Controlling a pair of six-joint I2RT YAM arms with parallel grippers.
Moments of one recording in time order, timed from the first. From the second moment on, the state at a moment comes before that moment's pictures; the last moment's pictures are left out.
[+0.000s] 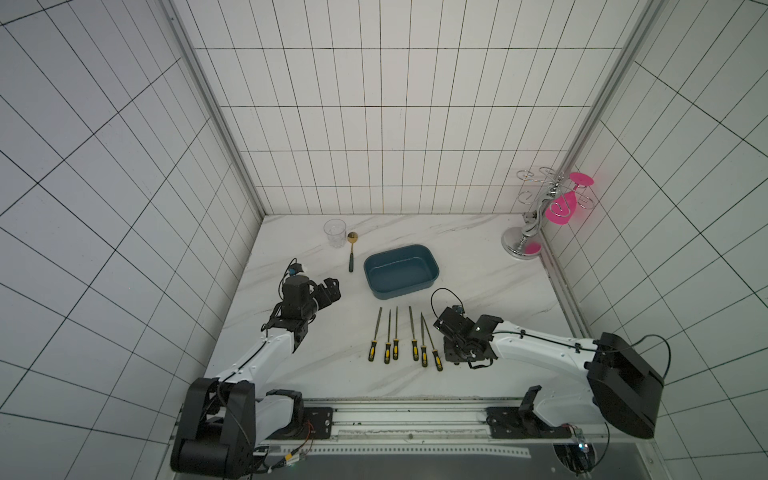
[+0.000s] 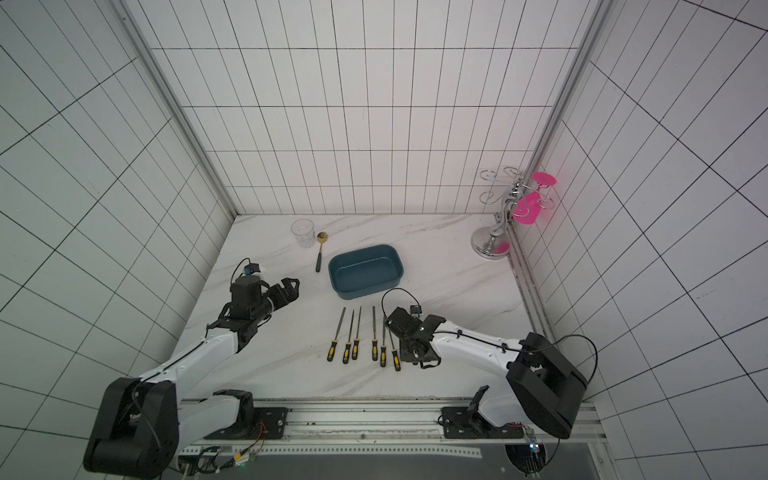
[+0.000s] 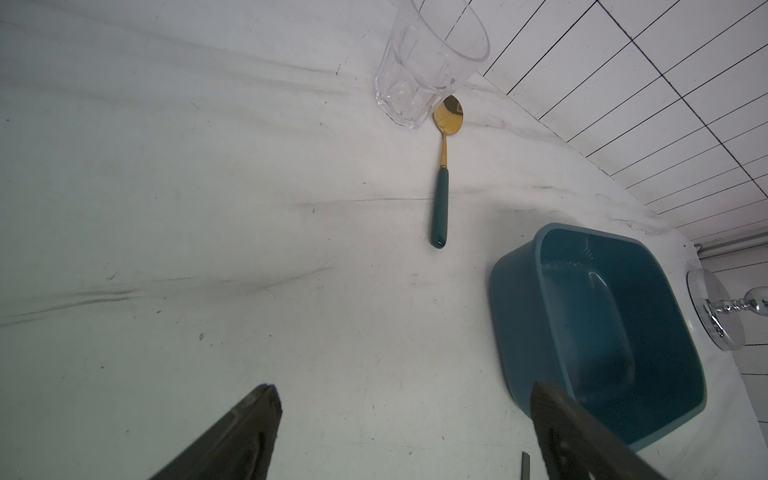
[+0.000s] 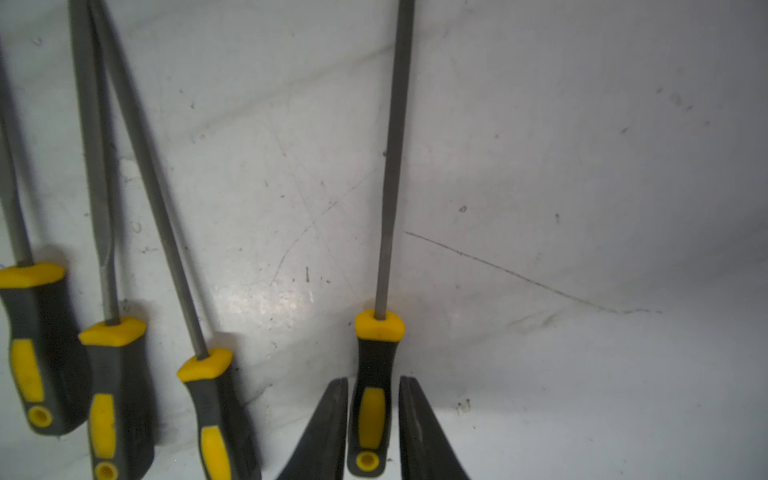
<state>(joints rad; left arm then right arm) -0.09 1.16 0.48 0.10 0.11 -0.57 1.00 1.37 0.69 -0.70 0.18 0.83</state>
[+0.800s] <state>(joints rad) -0.09 1.16 0.48 0.10 0.11 -0.57 1.00 1.40 0.66 -0.62 0.19 0.84</state>
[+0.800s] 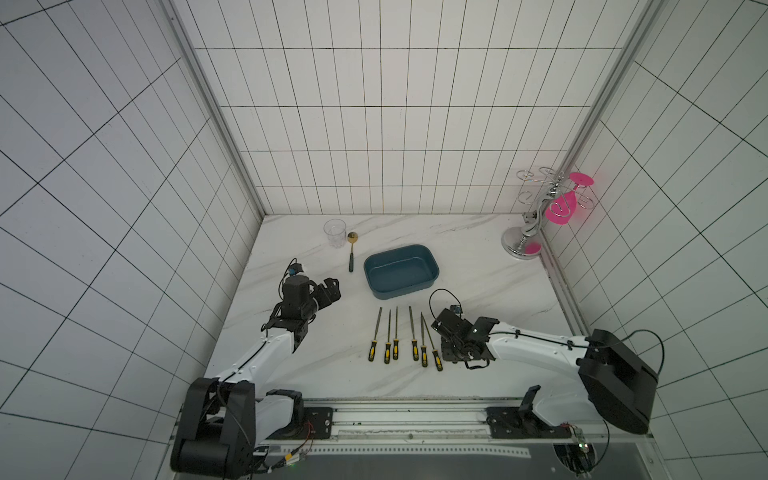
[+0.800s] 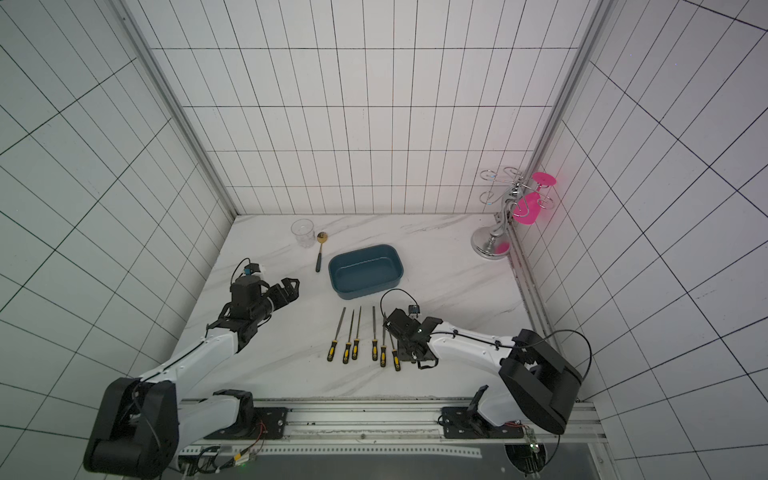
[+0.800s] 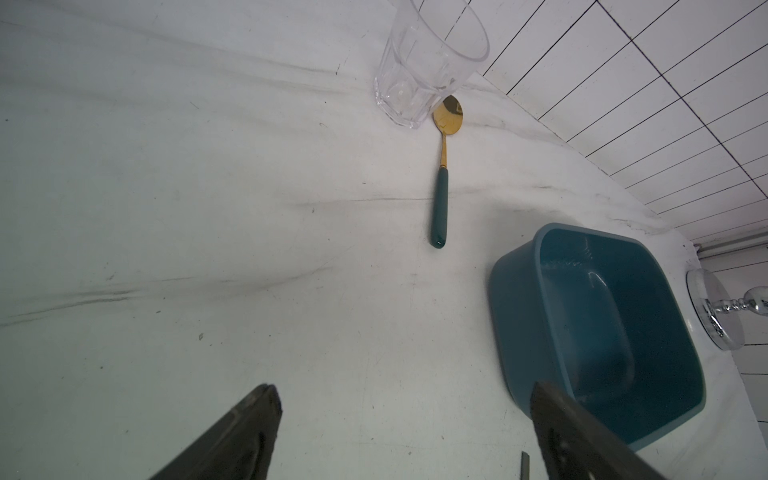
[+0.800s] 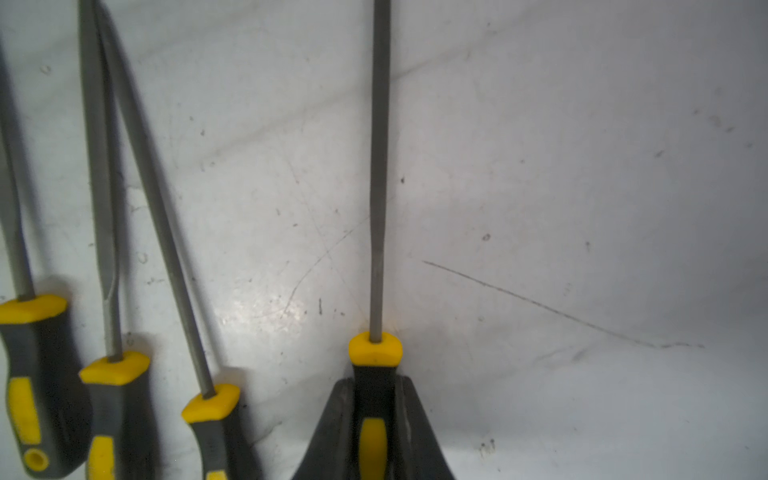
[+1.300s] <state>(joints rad) -0.09 1.16 0.48 0.10 0.11 -0.57 1.01 1.17 0.66 -0.76 0.25 0.83</state>
